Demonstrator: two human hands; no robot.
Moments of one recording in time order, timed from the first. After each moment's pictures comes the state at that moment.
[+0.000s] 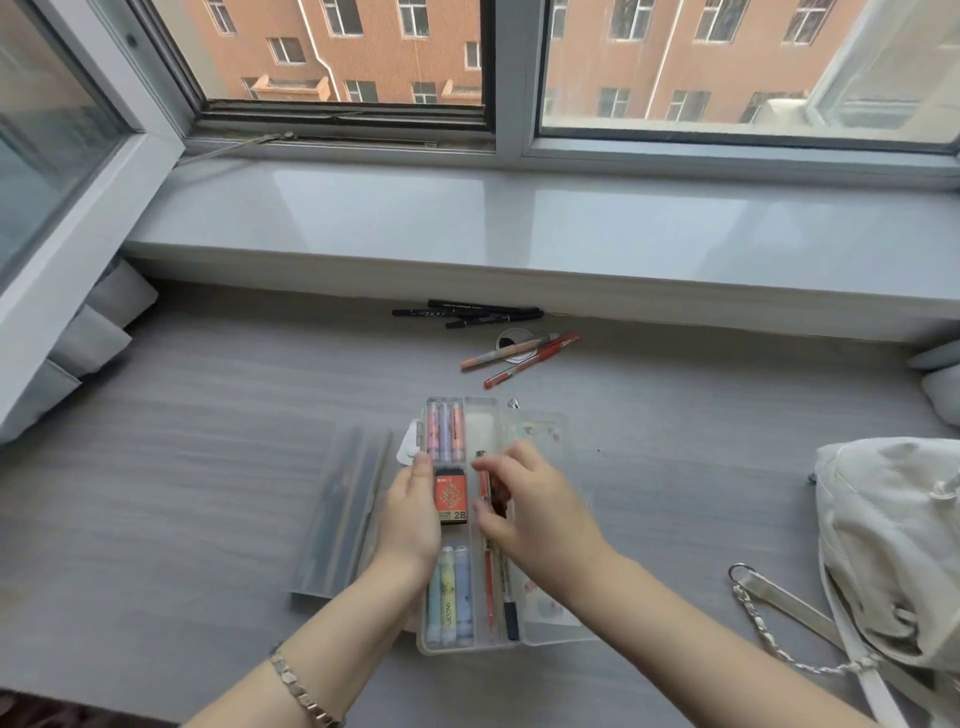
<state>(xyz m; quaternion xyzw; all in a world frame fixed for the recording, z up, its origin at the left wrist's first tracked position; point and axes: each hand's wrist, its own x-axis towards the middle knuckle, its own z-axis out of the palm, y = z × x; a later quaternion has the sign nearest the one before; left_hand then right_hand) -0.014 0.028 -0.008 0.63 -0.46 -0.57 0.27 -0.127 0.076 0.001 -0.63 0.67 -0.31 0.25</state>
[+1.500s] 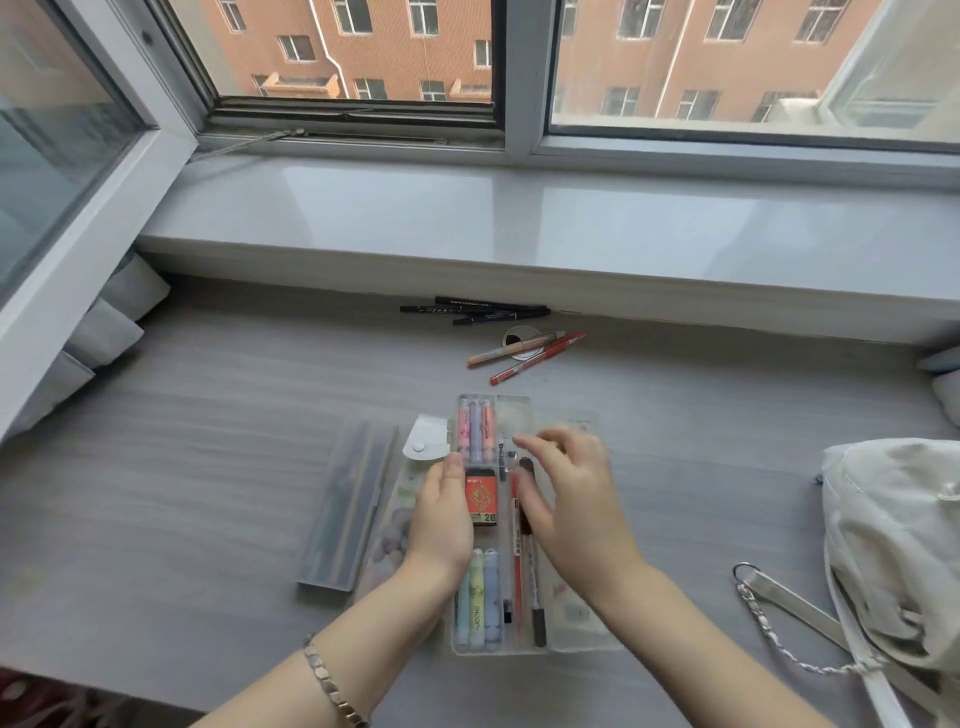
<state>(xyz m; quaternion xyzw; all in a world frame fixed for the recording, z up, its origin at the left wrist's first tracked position) -0.027 0.042 -0.007 0.62 -0.47 -0.58 0.25 -0.138 0.086 -0.003 -0.57 0.74 -0.34 0.16</state>
